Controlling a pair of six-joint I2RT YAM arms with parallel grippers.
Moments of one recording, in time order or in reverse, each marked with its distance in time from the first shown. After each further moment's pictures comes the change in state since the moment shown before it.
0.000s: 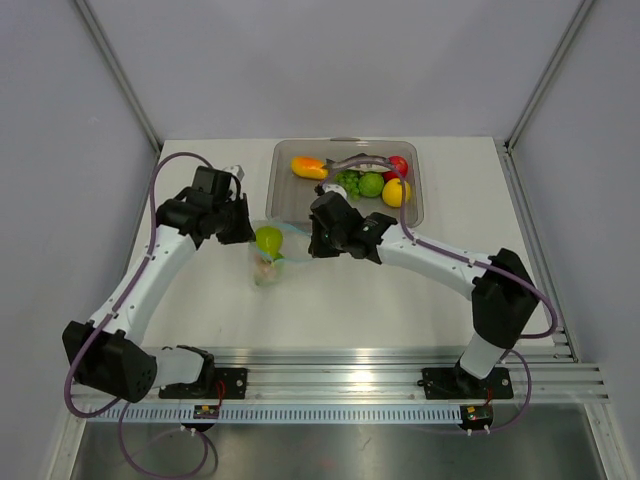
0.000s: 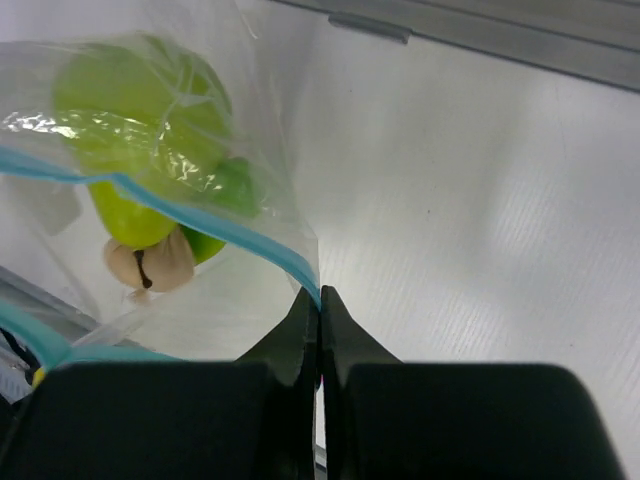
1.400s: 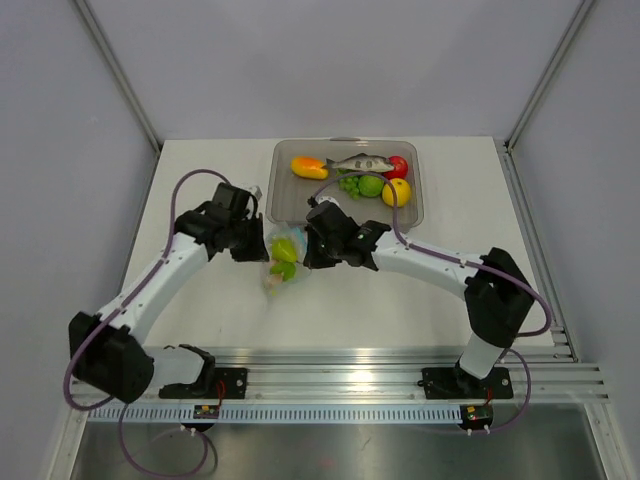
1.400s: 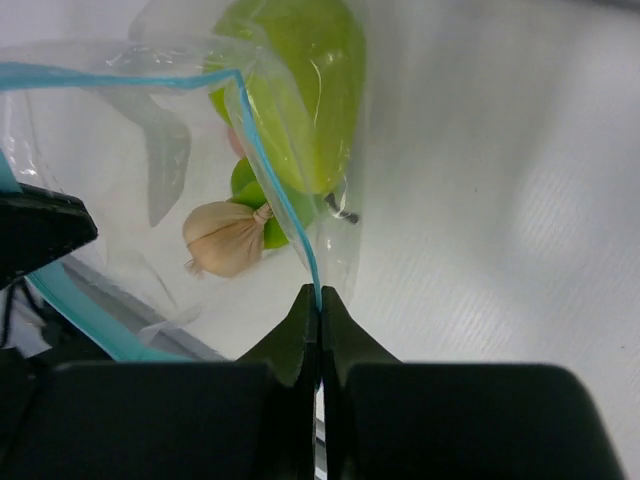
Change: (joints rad) left arm -0.100 -0.066 -0.084 0.040 0.029 -0.042; right arm 0.028 -0.010 -0.043 0.046 -0.077 0.000
